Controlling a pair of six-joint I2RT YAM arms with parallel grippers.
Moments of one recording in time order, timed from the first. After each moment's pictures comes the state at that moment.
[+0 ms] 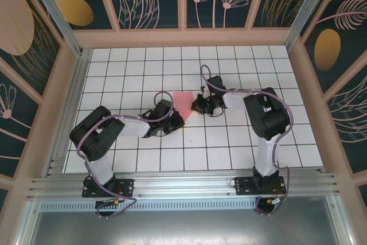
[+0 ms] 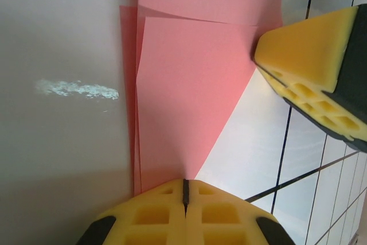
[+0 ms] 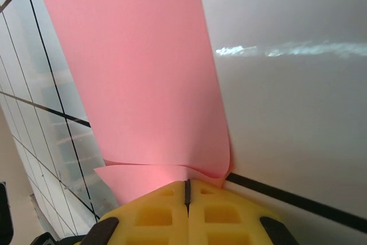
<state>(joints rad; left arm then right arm) -0.72 1.78 0.72 0.26 0.22 -1.12 0.46 1.97 1.09 -0.14 -0.57 0.73</state>
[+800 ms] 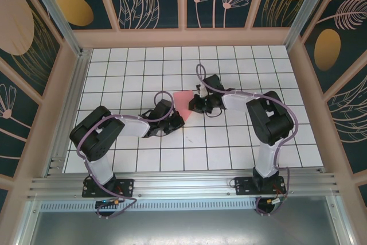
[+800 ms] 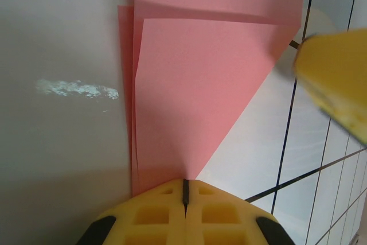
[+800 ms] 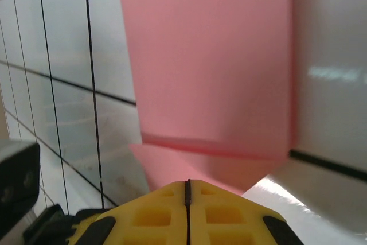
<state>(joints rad) -0.72 1.78 0.73 0.25 0.22 -1.12 0.52 1.89 1.08 -0.18 -0.54 0.63</state>
